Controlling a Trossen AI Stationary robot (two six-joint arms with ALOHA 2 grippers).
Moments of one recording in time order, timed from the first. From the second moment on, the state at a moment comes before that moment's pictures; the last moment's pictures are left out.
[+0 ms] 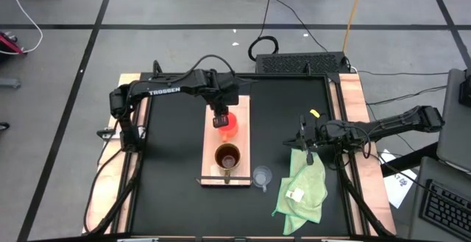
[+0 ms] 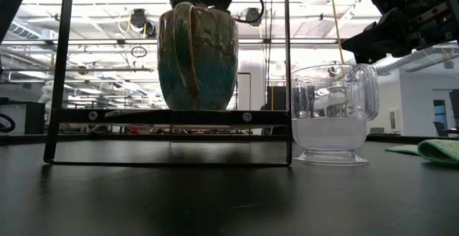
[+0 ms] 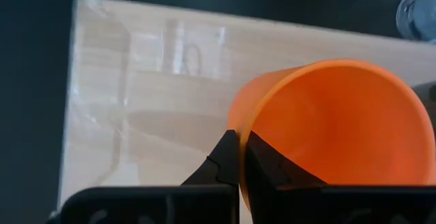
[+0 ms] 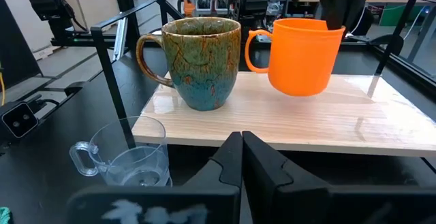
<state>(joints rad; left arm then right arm) 0.31 1.83 1.64 -1.05 0.16 0.16 0.12 0.64 0.14 0.30 0.02 0.04</state>
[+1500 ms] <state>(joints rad) 0.28 1.90 1.64 -1.03 0.17 0.12 0.12 0.64 0.14 0.30 0.02 0.04</state>
